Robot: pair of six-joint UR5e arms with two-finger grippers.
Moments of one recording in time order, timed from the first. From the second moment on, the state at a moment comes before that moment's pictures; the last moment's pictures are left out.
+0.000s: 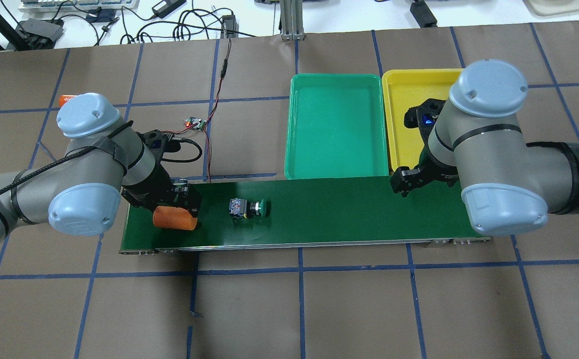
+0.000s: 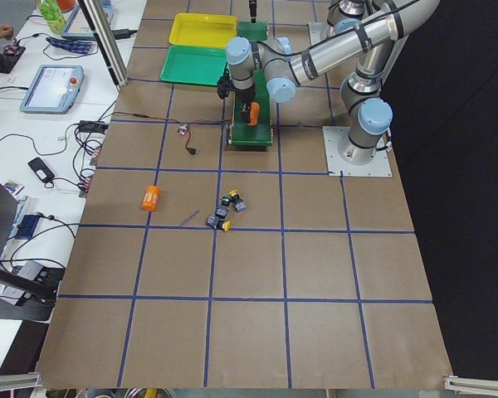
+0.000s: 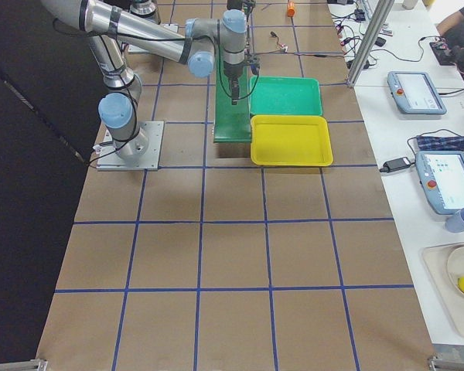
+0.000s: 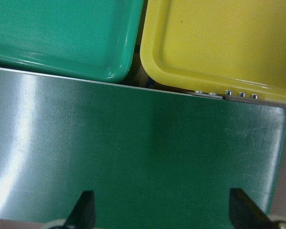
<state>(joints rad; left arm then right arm) -1.48 -1.64 -2.11 -1.09 1.49 0.19 1.57 -1.61 2.10 -2.12 -1.63 -0.23</state>
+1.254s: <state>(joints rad) -0.93 -1.79 -1.93 -1.09 1.51 0.45 1.57 -1.51 2.07 -2.22 -1.62 -0.60</state>
